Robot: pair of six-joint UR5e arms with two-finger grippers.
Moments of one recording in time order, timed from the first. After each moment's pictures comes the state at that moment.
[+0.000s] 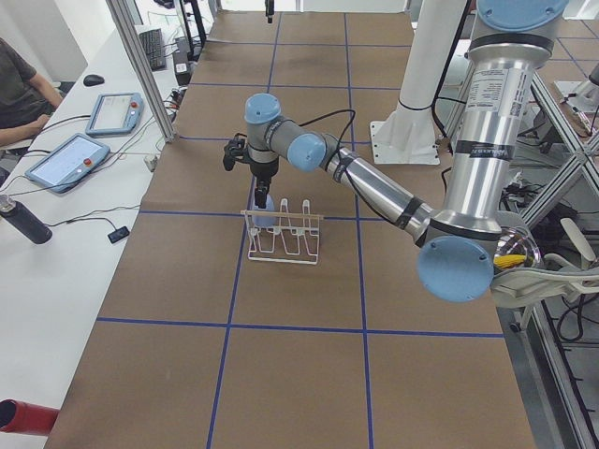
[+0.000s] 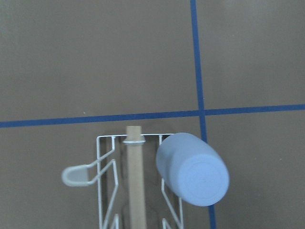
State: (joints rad) left arm -1.18 -1.67 -2.00 -1.54 -2.26 -0.47; right arm 1.36 -1.35 1.70 -1.54 2.37 0.20
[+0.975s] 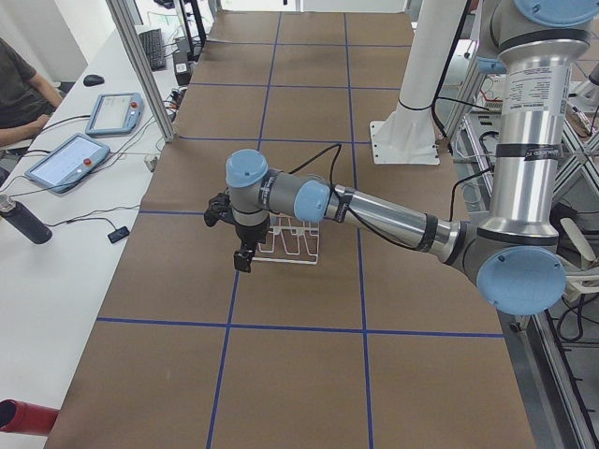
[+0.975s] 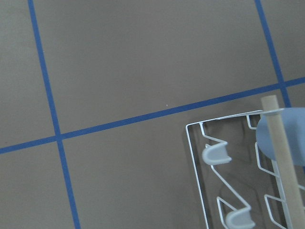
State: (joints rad) left arm -1.42 -1.59 -1.81 -1.53 -2.31 0.06; right arm 1.45 -1.42 1.86 -1.93 2.27 -0.15
